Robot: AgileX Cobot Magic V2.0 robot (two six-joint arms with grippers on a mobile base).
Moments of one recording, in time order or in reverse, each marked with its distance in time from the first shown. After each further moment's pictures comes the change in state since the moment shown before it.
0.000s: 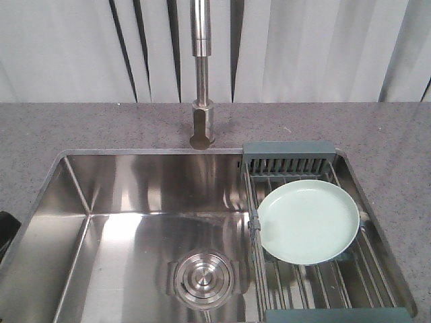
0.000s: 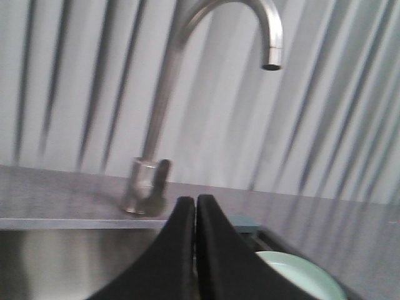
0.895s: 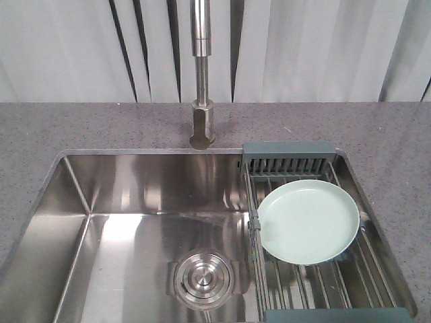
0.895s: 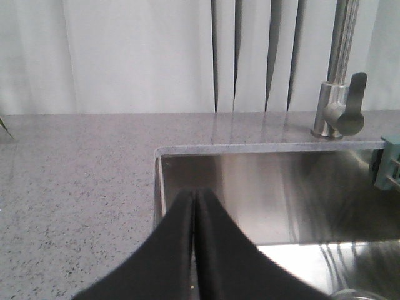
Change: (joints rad) left arm -0.069 -0.544 0.090 -0.617 0.774 0.876; right arm 0.000 0.000 0.000 0.000 -0.001 0.001
